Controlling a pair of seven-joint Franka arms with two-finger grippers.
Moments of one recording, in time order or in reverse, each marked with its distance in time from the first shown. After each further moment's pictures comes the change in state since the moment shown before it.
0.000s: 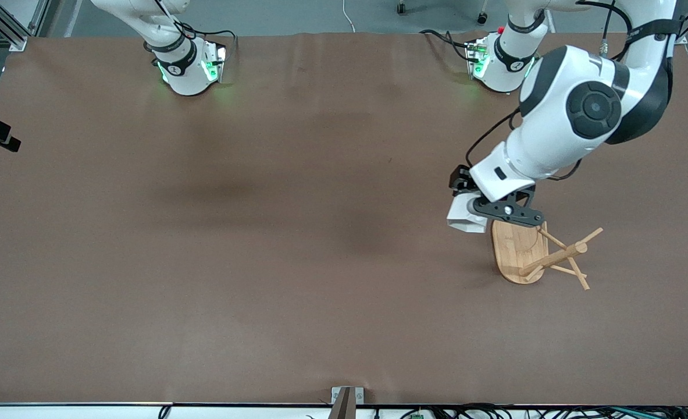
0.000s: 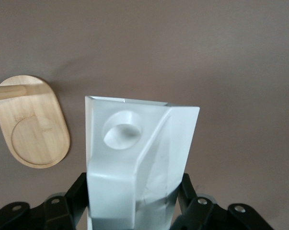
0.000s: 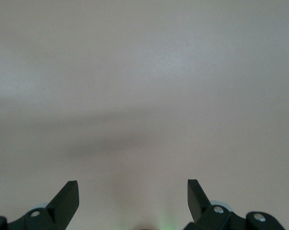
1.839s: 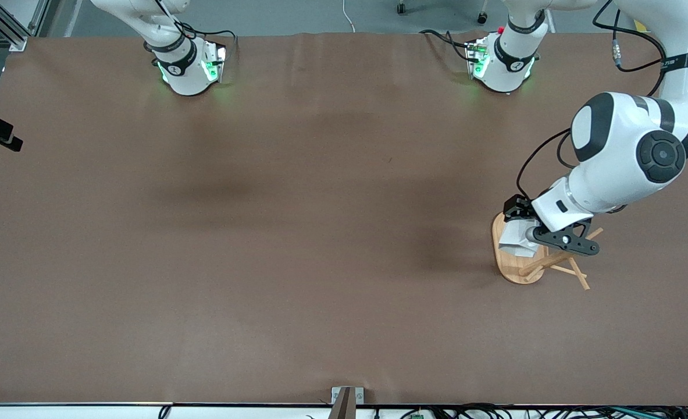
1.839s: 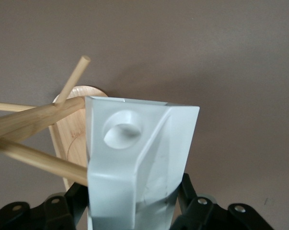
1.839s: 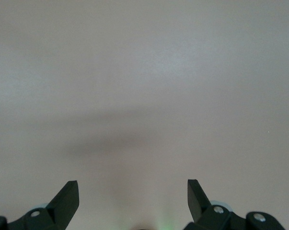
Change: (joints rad) left arm 0.066 0.032 0.138 -0.093 -0.004 0.135 0.277; right arm 0.006 0.000 0.002 0.001 -0.003 -0.001 -0.006
